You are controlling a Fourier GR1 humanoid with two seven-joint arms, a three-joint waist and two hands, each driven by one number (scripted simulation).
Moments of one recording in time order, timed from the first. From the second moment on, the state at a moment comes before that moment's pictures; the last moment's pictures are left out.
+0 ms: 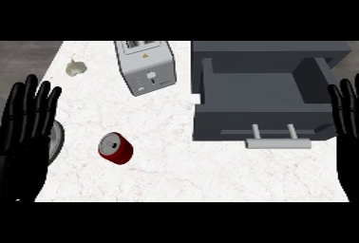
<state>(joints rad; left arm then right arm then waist) 0.00 0.09 -0.03 -2.10 0.00 0.02 0.00 0.00 -0.10 -0.03 -2.10 0.00 -0.02 -0.04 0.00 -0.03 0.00</state>
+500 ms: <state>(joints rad) -0.02 0.33 -0.13 -2.00 0.36 -0.48 0.02 0.05 -0.07 -0.02 -2.05 0.00 -0.05 0.06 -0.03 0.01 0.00</state>
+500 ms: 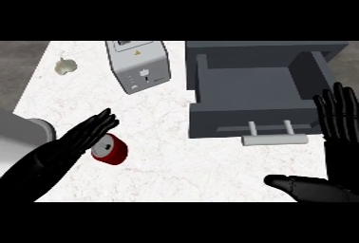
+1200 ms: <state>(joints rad) -0.11 0.73 0.13 -1.59 0.81 -1.00 0.04 0.25 -0.14 -0.21 -2.11 -0.16 0.04 0.12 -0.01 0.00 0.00</state>
